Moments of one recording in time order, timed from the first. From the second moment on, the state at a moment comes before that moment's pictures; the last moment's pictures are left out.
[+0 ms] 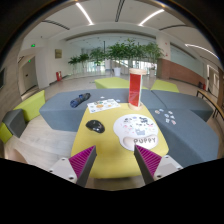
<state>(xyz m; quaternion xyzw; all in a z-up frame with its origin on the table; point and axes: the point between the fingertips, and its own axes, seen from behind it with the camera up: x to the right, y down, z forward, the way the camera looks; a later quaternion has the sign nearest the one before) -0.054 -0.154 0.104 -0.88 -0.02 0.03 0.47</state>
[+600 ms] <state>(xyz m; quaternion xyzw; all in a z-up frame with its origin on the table) -0.089 -0.123 0.099 -0.87 -0.09 0.03 0.48</state>
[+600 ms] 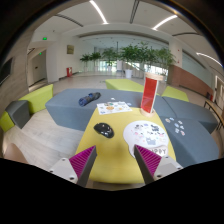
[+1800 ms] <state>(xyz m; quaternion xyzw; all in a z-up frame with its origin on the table) 0.018 0.079 0.094 -0.86 -0.04 -0.01 0.50</state>
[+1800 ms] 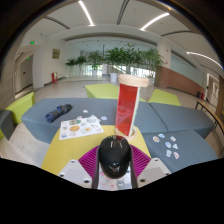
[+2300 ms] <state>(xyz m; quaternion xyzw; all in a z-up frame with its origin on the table) 0.070 0.028 0.020 -0.91 0.00 -0.03 0.42</state>
